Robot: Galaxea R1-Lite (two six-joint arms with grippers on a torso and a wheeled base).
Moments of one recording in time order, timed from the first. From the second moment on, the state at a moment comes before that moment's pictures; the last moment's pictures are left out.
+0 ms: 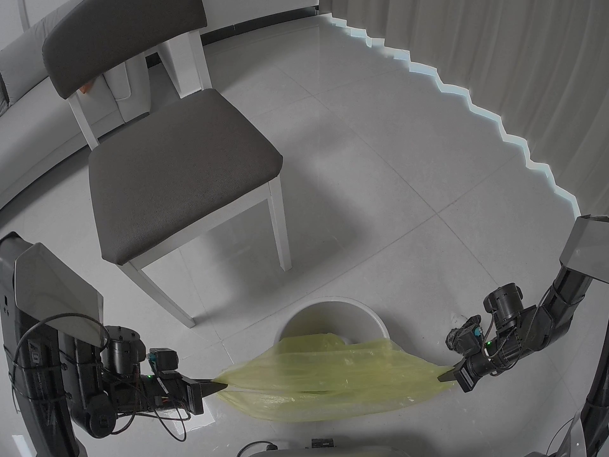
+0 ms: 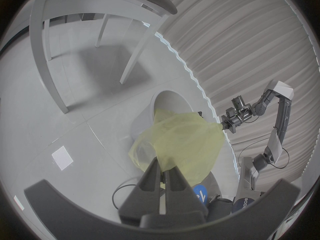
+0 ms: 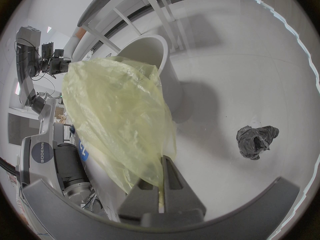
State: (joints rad) left arm -0.24 2.25 -0.02 -1.55 -0.57 -0.20; right arm 0.14 2.16 -0.57 -0.38 0.42 -0.45
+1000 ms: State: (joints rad) left arm -0.31 2.22 -0.02 -1.55 -0.51 -0.21; right arm 0.22 2.15 -0.53 -0.40 0.38 -0.39
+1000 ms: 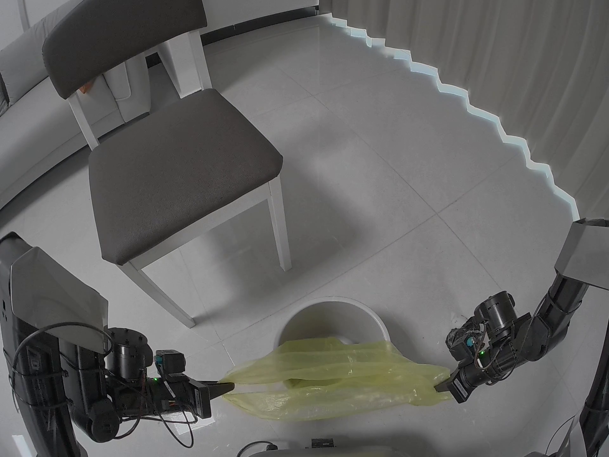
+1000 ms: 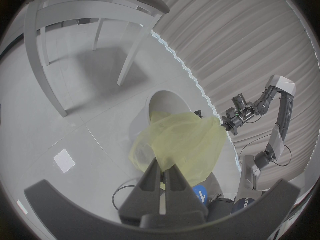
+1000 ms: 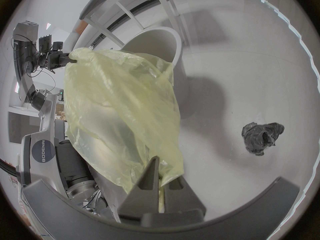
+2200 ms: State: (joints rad) left arm -0.24 2.32 -0.08 -1.55 -0.53 -0.14; right arm 0.19 2.13 -0.62 -0.38 0.36 -0.43
